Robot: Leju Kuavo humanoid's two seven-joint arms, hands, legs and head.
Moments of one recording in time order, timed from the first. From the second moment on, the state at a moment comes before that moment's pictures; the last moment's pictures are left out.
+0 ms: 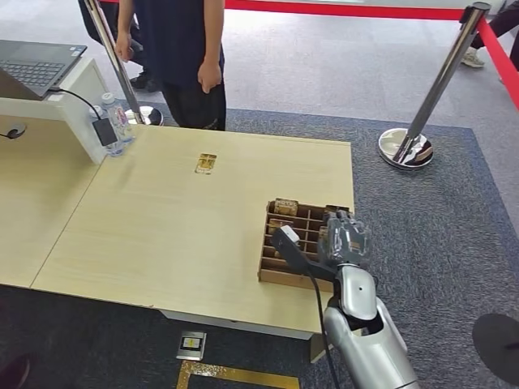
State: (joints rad) left arm -0.08 -0.23 0.79 -0.19 -1.33 0.64 0.02; right arm -0.33 0.12 0.39 -1.12 1.39 -0.13 0.29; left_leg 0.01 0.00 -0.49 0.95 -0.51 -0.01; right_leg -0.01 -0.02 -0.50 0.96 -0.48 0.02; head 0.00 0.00
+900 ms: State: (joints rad) left arm -0.07 -0.23 0.79 -0.19 -1.33 0.64 0.02; right arm -0.32 0.12 0.35 -1.10 1.40 -0.14 0.30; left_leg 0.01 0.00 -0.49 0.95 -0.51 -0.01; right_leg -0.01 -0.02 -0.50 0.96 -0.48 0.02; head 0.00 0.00
